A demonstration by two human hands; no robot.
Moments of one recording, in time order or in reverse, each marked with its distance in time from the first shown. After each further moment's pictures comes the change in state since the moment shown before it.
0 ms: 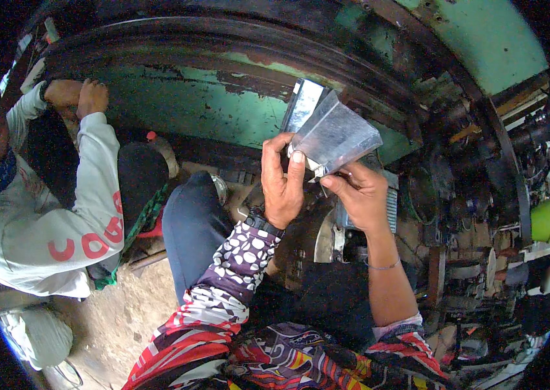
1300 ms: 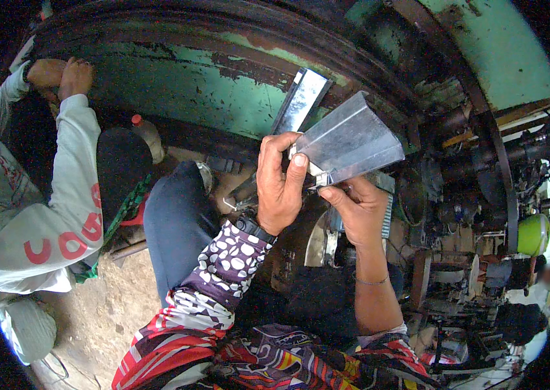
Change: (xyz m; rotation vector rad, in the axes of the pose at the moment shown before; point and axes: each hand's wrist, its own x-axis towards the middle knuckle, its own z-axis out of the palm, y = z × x) left_hand 0.002 0.000 0.000 0.024 -0.004 0.027; right_hand -0.013 0.003 0.005 0.040 0.097 0.107
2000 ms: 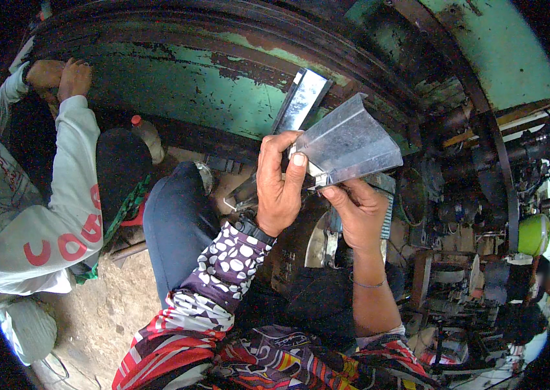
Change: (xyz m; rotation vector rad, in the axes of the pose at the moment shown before) left_hand 0.001 0.000 0.001 -0.035 -0.004 -0.038; right_hand -0.002 -0.003 0.004 -0.051 0.051 -0.050
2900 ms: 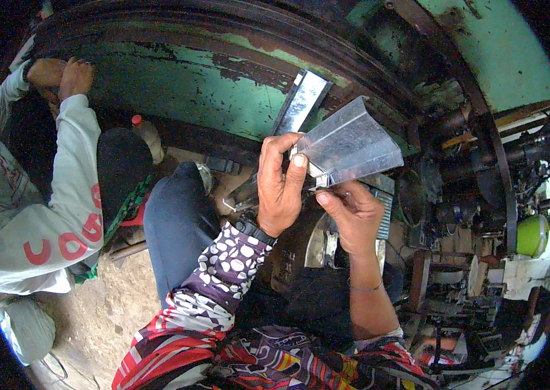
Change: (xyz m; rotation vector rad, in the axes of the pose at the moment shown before) left_hand 0.002 0.004 -0.002 0.028 -0.007 0.026; right_hand -0.011 0.005 0.000 0.077 -0.047 0.091
